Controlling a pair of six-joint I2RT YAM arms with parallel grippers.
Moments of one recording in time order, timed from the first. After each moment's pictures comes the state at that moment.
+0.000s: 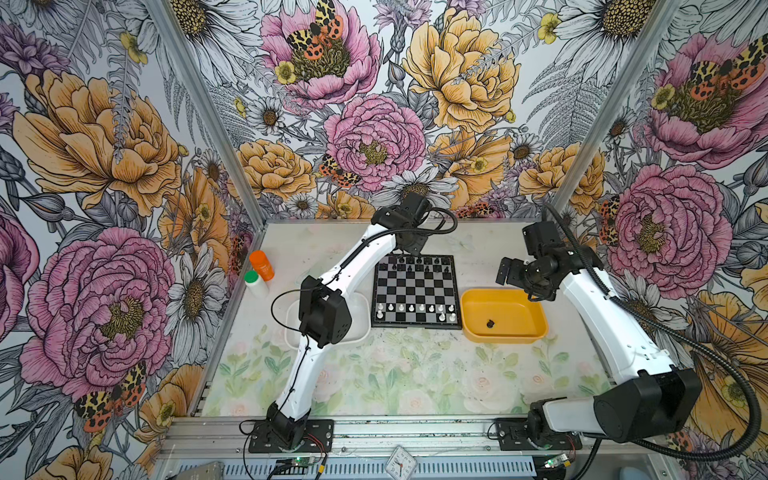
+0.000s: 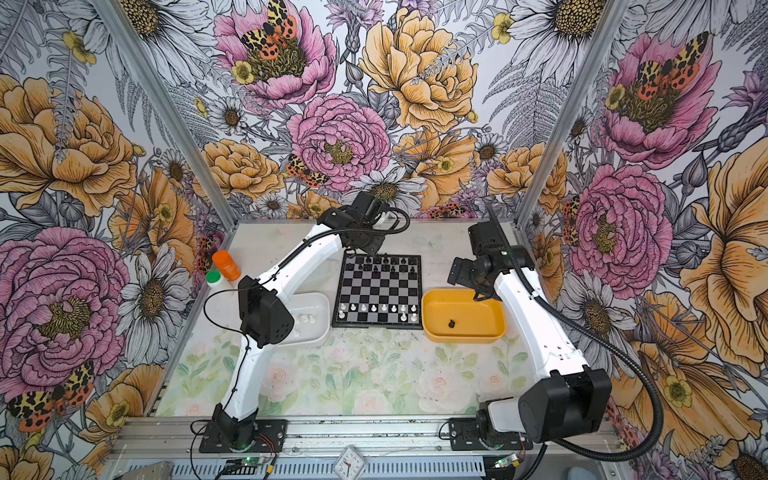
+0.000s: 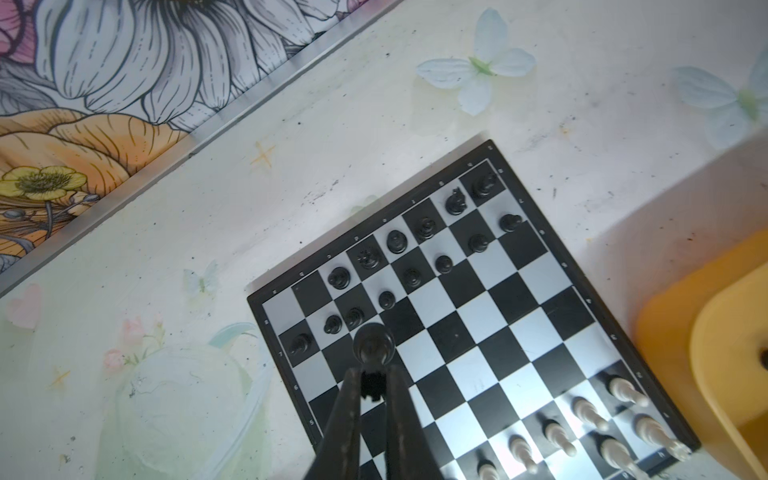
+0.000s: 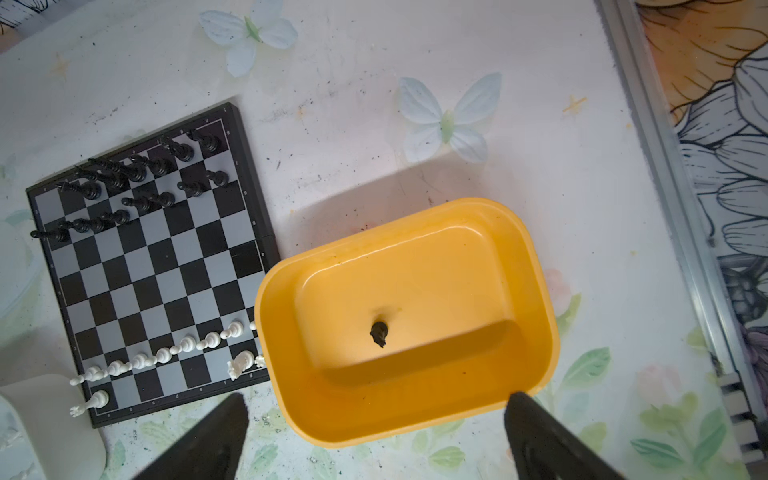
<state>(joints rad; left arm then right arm) -0.60 2.28 2.36 -1.05 -0.14 0.03 0.15 1.39 1.41 -1.16 0.08 0.48</state>
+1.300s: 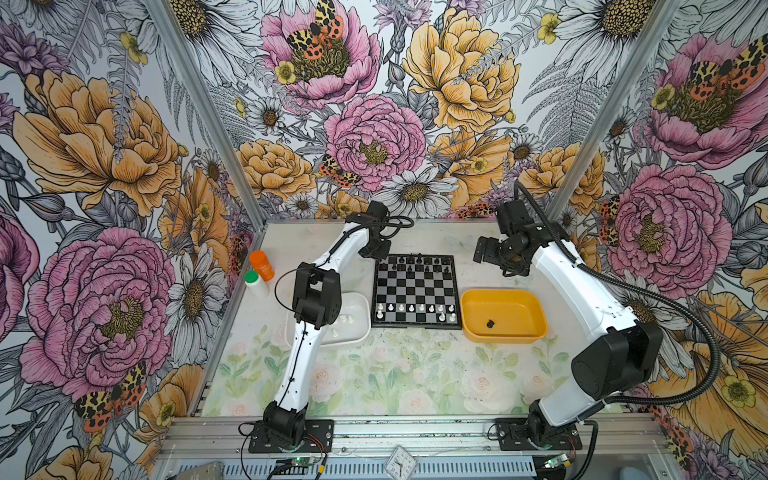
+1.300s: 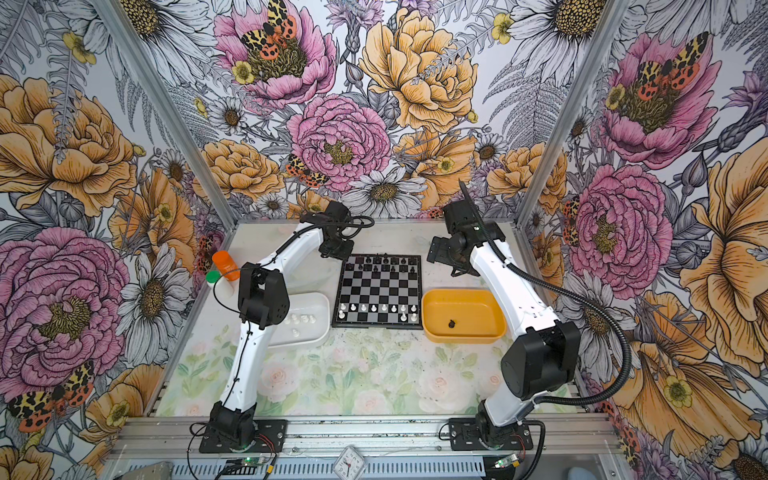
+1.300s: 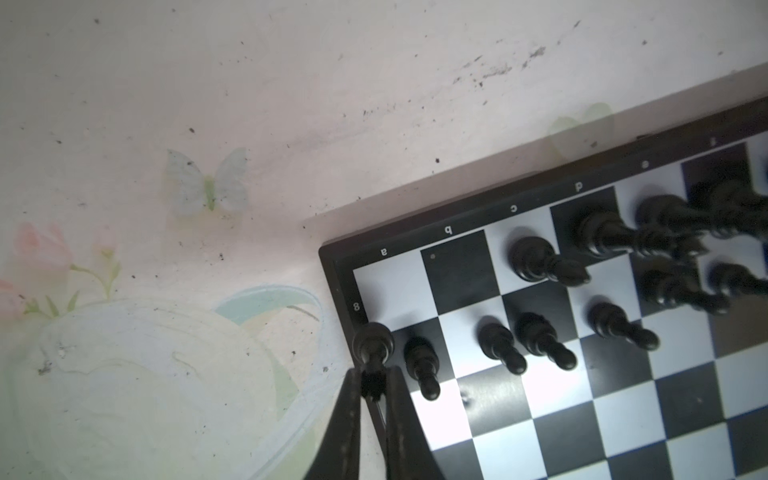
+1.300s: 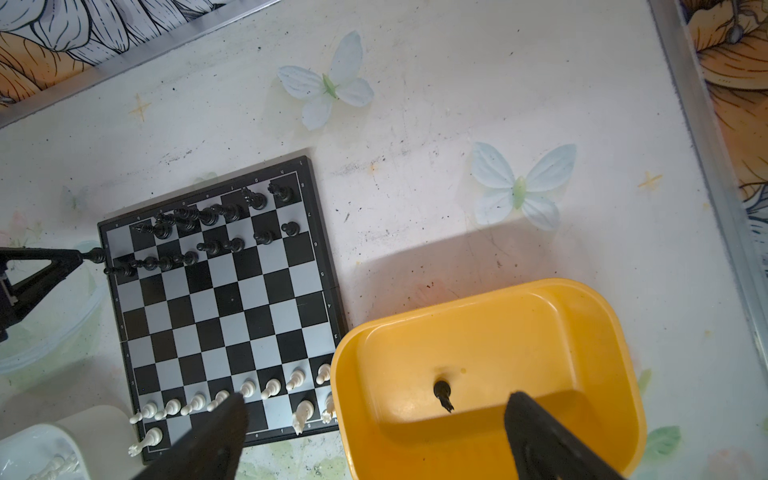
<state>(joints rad) -0.38 2.46 2.32 -1.05 0.00 -0.04 0.24 1.61 1.64 -1.12 0.11 0.52</state>
